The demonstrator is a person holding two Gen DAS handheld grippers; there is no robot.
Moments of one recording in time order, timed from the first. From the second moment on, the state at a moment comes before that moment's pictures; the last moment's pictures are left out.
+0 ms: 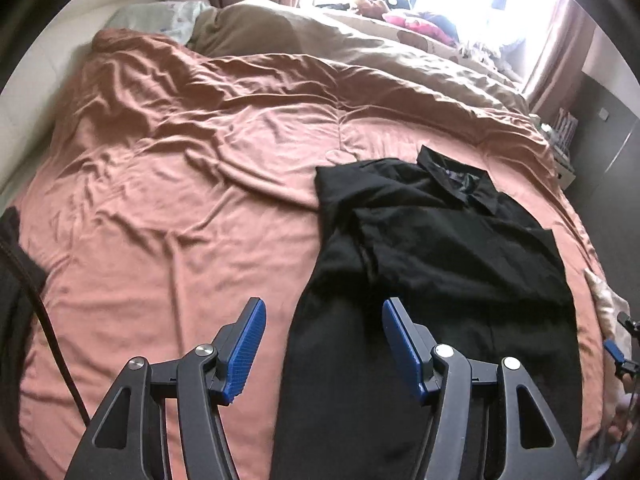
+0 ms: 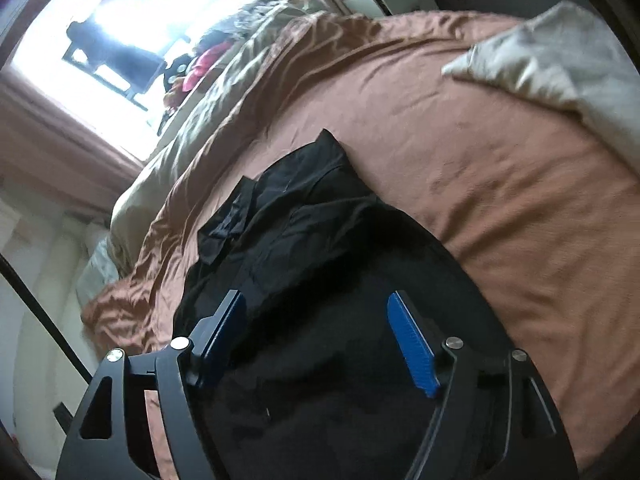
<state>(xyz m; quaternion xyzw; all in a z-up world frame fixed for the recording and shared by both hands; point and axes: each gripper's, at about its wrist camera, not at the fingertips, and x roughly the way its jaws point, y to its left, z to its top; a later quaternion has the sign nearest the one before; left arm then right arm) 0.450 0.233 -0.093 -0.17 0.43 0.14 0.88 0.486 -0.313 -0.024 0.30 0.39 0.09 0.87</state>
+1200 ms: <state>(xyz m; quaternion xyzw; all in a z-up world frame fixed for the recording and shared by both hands) 0.108 0.159 -0.039 -0.21 0.31 0.09 0.92 0.167 -0.415 0.028 0.14 0.32 0.12 0.93</state>
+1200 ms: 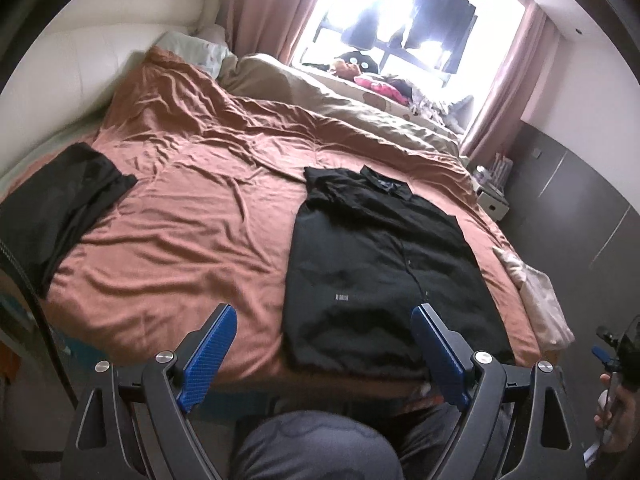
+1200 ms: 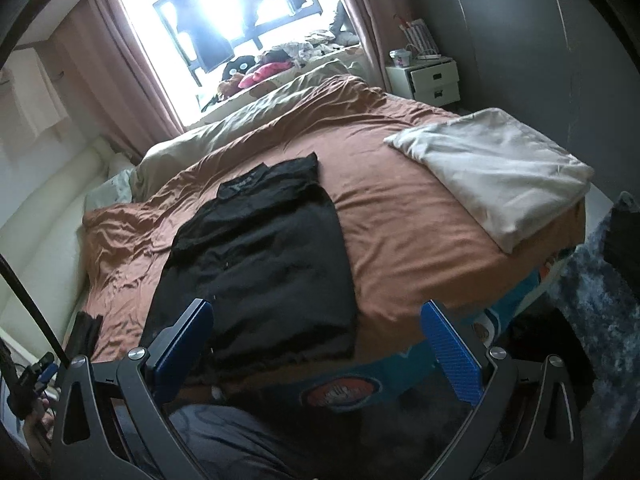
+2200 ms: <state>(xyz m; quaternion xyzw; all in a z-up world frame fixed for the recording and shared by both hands) 0.150 0.189 -0.154 -0.25 0.40 0.08 0.88 0.239 -0.414 -0.086 0.18 0.39 0.17 0.89</state>
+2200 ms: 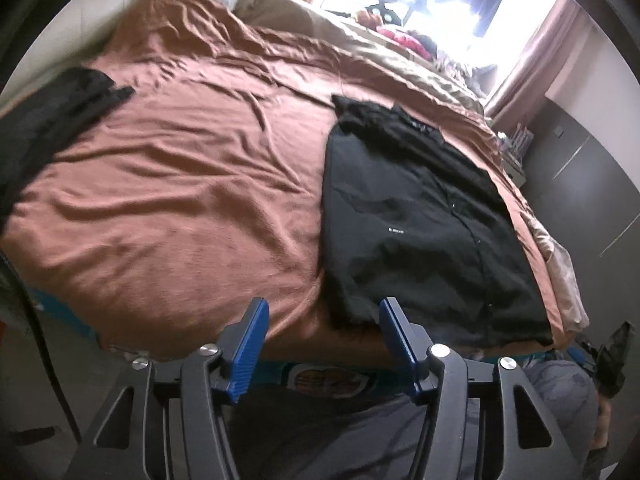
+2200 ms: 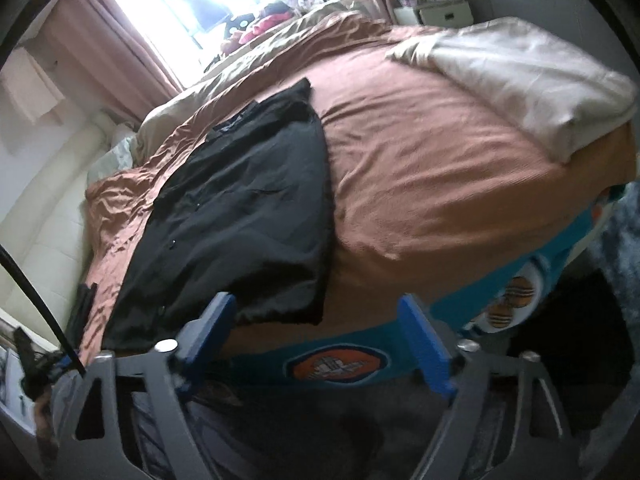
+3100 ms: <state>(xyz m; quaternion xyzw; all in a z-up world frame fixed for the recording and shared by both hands) 0.224 0.194 -0.221 -0.35 0.43 -0.05 0.83 0.311 -0.410 -0.168 0.34 0.42 0.30 0.79</state>
